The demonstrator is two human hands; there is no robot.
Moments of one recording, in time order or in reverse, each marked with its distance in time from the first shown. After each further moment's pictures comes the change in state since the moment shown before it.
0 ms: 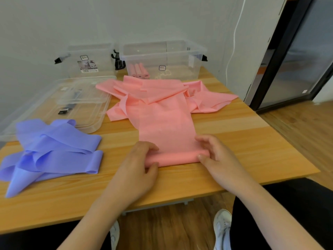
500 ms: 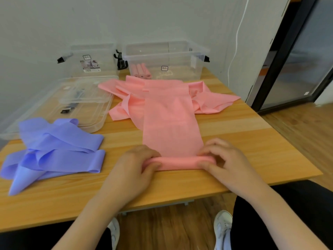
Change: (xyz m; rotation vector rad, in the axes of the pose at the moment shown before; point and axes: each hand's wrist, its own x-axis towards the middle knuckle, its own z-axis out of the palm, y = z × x) left_hand 0.002 -0.007 -0.012 0.052 -0.010 0.088; right_hand -0.007 0.002 -0.012 -0.242 0.027 -0.197
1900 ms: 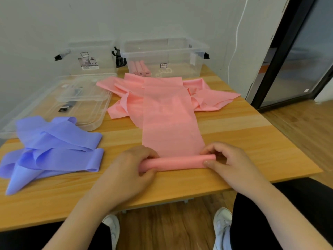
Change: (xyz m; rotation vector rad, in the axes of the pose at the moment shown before) left_hand -0.003 -0.002 -0.008 0.012 -0.091 0.031; right_hand -0.004 0.000 -0.005 0.137 -0.034 0.113
